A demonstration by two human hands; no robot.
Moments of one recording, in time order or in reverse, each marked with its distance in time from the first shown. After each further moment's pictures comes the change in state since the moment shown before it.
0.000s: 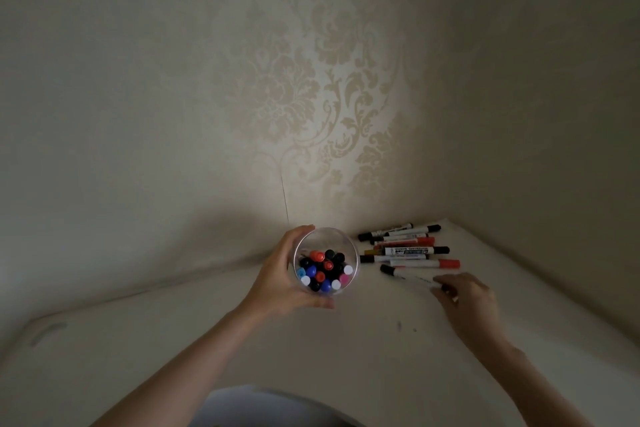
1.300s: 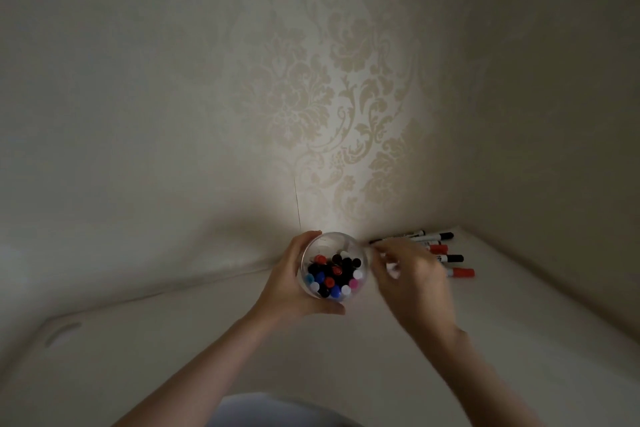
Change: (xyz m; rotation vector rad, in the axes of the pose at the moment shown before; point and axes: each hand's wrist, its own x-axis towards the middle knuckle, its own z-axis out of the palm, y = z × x) left_hand -0.002 -0.007 -0.005 -0.041 0.045 0.011; right_hand 0.002 -0.125 0.003 0.236 0.305 -0.400
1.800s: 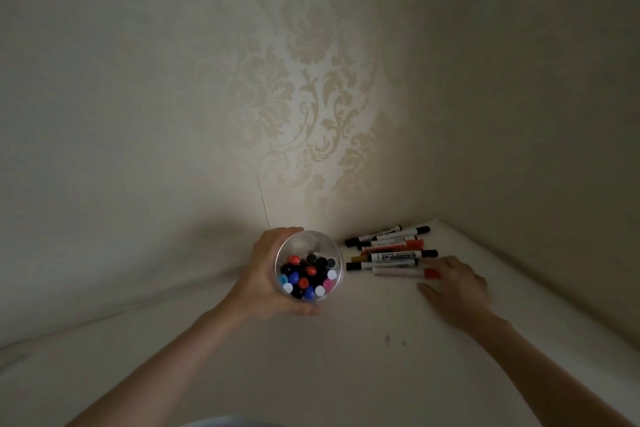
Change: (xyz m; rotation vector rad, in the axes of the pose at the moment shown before) left_hand 0.029 -0.001 0.006 0.180 -0.065 0.089; right_hand -0.020 0.180 -0.011 -0.424 -0.465 0.380
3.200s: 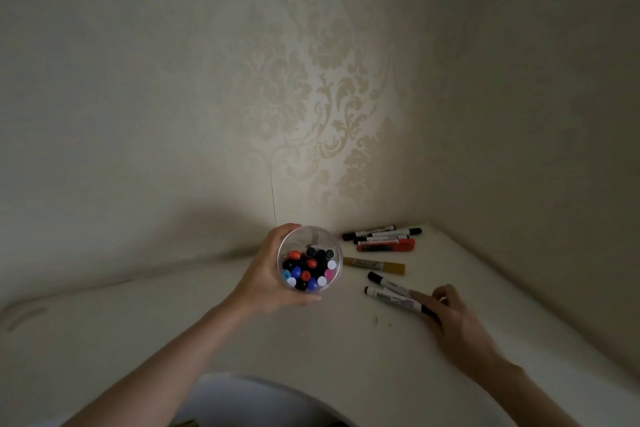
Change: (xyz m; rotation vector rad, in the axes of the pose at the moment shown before) left_hand -0.033 0.021 0.007 -0.139 0.073 -0.062; right_hand -0.085 -0.005 -0.030 0.000 -0.067 -0.255
